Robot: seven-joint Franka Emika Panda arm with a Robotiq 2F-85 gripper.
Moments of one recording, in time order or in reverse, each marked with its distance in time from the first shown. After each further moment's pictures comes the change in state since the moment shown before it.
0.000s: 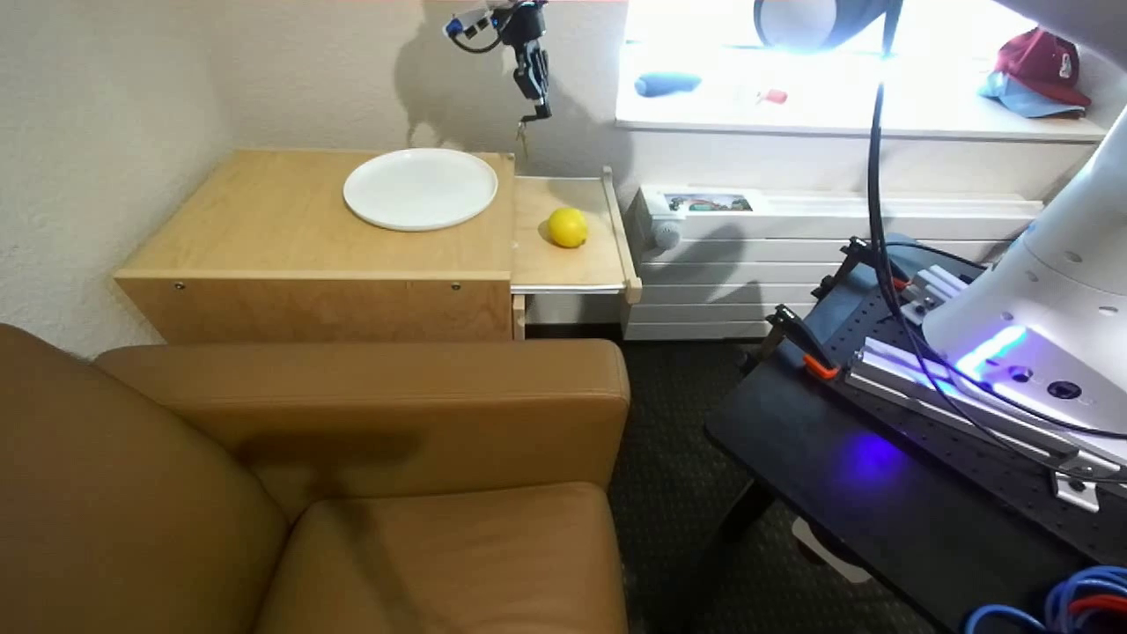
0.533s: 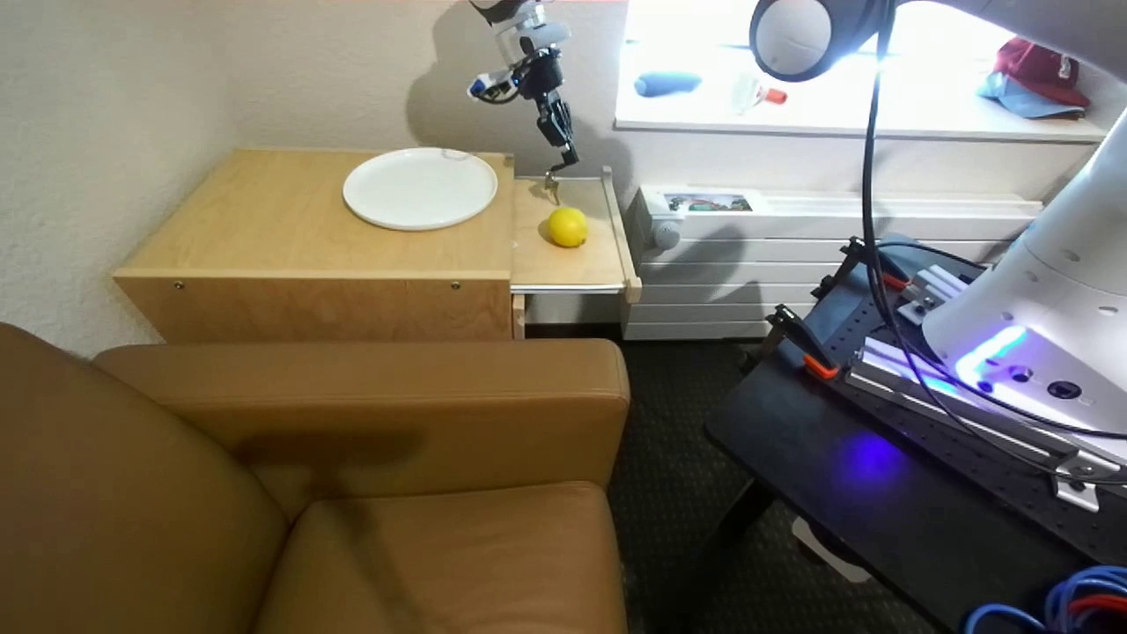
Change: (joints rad) arm -0.027 0.080 0.118 -0.018 -0.065 -0.149 -0.002
